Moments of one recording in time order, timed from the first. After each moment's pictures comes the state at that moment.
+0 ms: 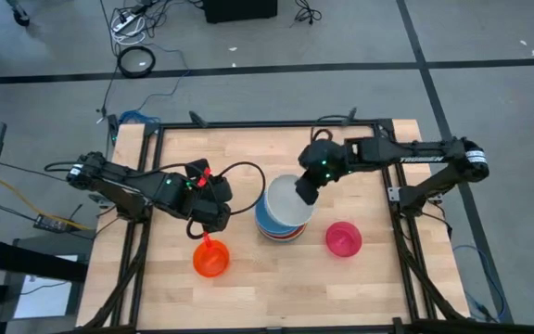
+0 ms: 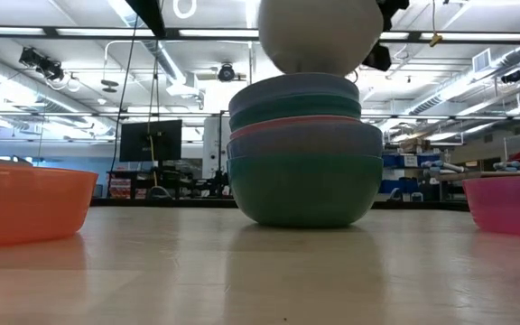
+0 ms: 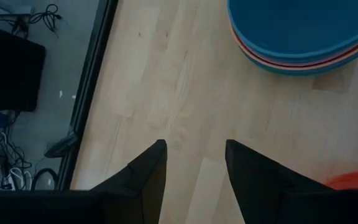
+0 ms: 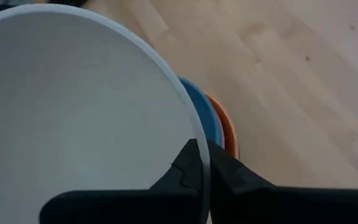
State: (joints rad) left arm -0.32 1.52 1.58 -1.41 -0.62 -0.48; right arm -0.07 1.38 1.27 -0.73 0.01 0.56
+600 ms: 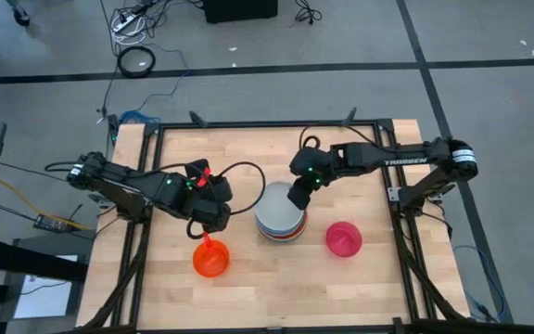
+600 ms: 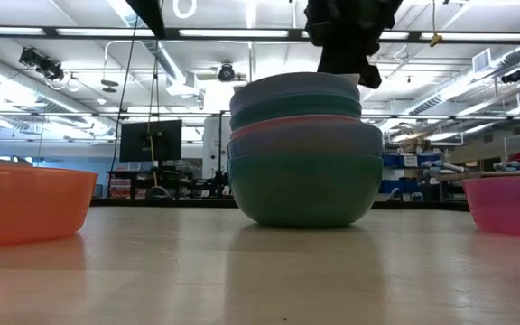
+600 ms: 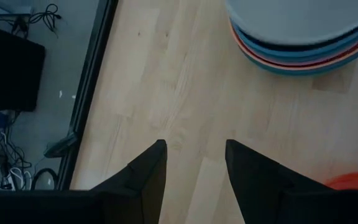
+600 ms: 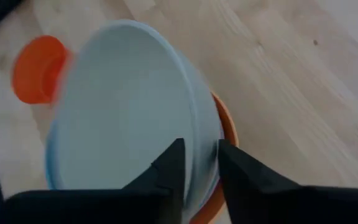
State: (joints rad) left arm -0.32 1.52 1.58 -1.41 -0.62 -0.48; right arm -0.05 1.50 1.27 -0.71 0.02 0.55
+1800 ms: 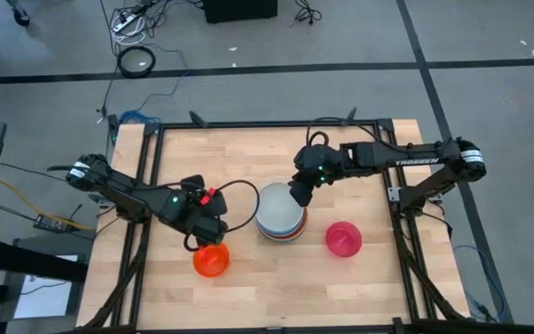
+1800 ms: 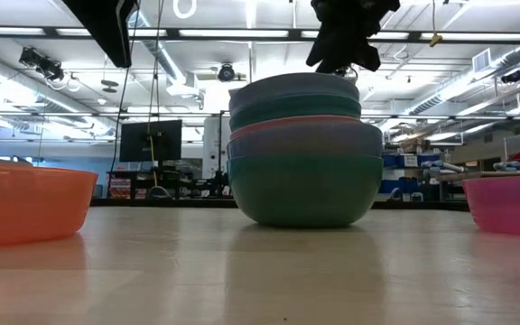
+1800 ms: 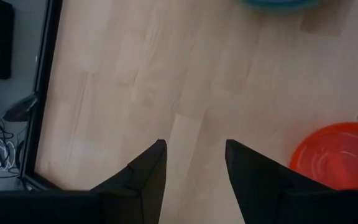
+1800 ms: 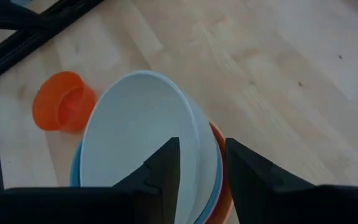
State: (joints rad) left arm -0.40 1.52 1.42 -1.41 -0.51 -0.64; right arm -0.03 1.42 1.27 -0.65 0.12 0.54
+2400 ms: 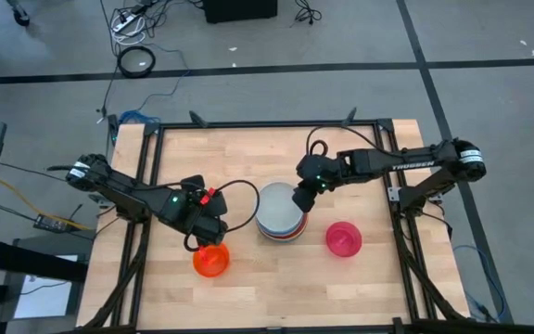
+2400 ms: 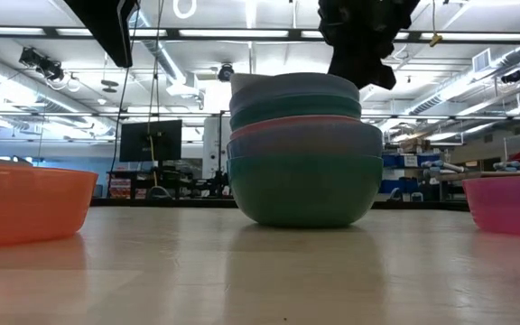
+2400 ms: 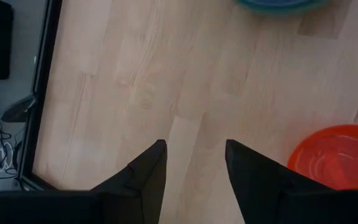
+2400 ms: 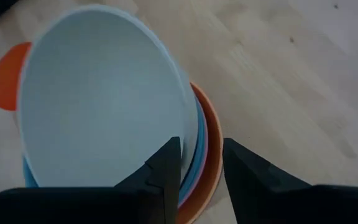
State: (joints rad) left arm -0.40 1.52 1.42 -1.40 -0.51 -0.64; right arm 0.00 1.42 1.16 -0.66 0.13 0.61
